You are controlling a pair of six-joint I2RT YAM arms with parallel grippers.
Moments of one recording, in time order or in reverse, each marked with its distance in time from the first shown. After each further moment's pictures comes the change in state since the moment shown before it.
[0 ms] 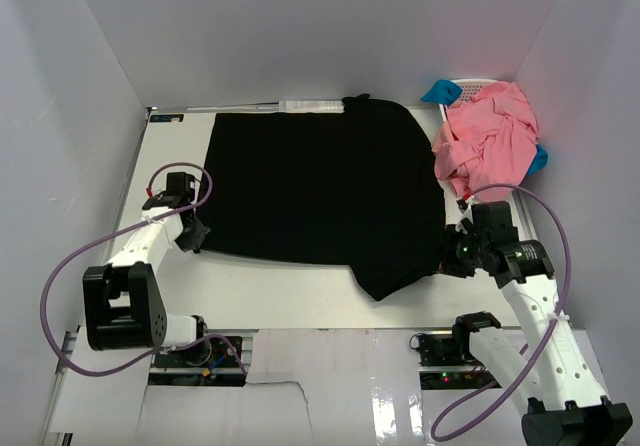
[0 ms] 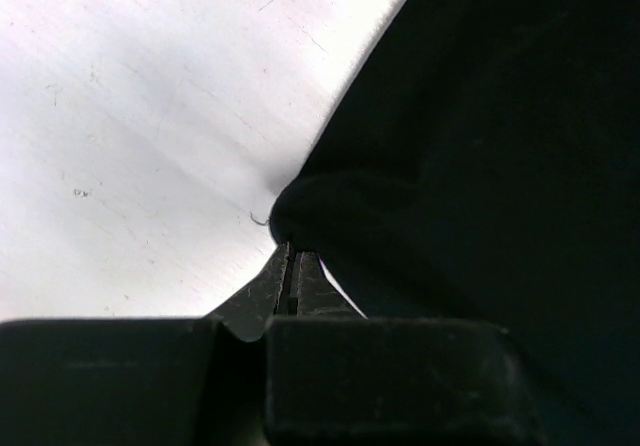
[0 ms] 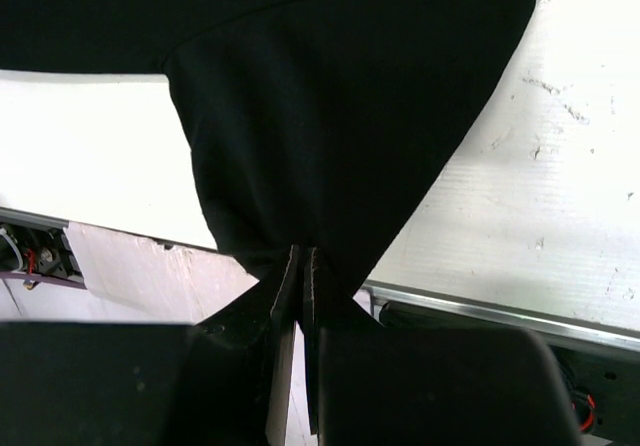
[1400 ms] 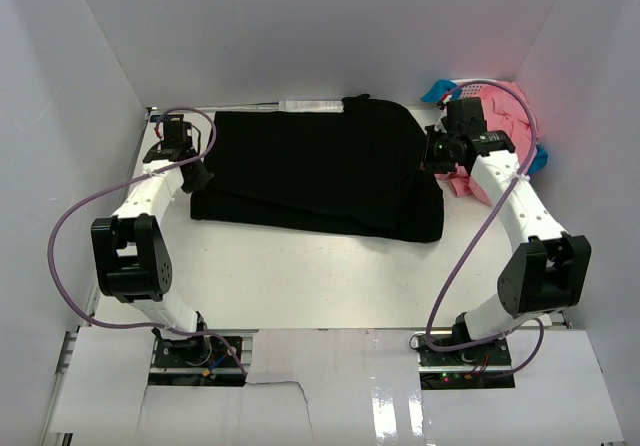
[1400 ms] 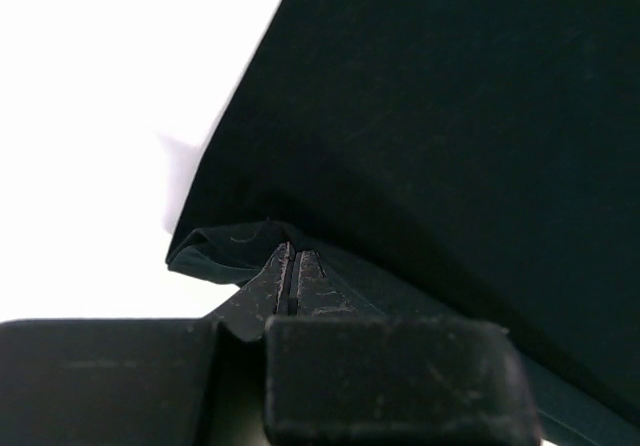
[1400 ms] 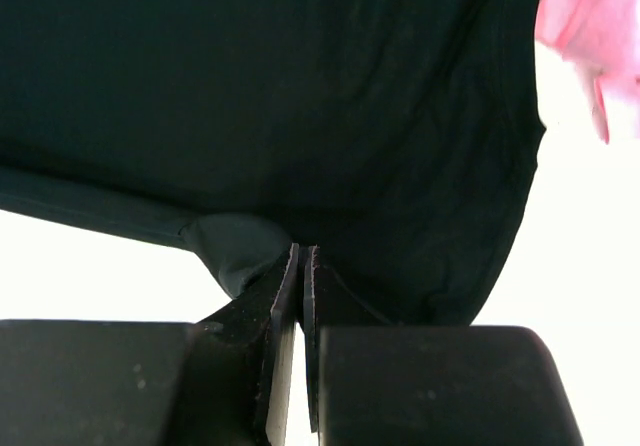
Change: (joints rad) left arm 0.000 0.321 0.422 0.140 0.134 0.163; right arm 0.000 0.779 0.612 0.321 0.137 -0.104
